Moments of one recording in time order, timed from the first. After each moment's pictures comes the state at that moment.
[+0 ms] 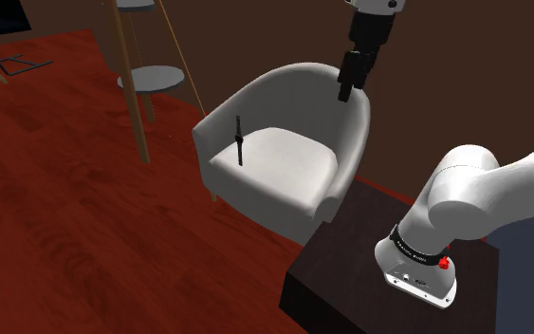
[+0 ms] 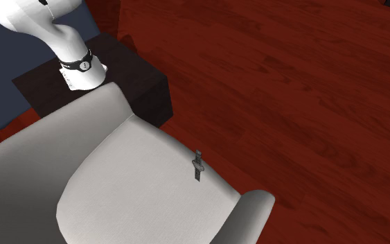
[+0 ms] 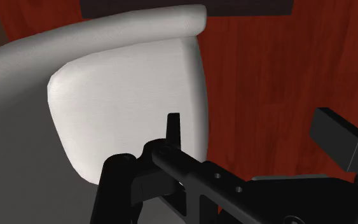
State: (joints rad) arm 0.01 -0.81 -0.03 -2.32 0.01 1.51 -0.03
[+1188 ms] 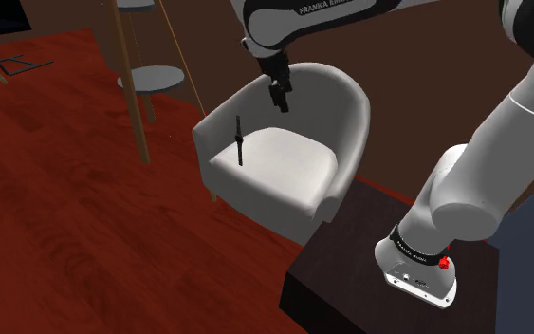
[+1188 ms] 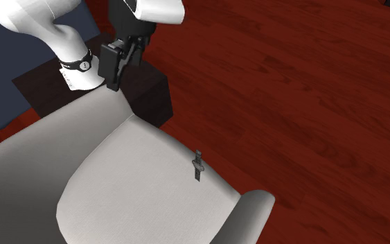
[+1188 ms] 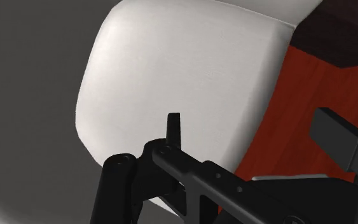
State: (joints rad) arm 0.08 -0.07 0.05 -1.93 -0.32 1.60 -0.29
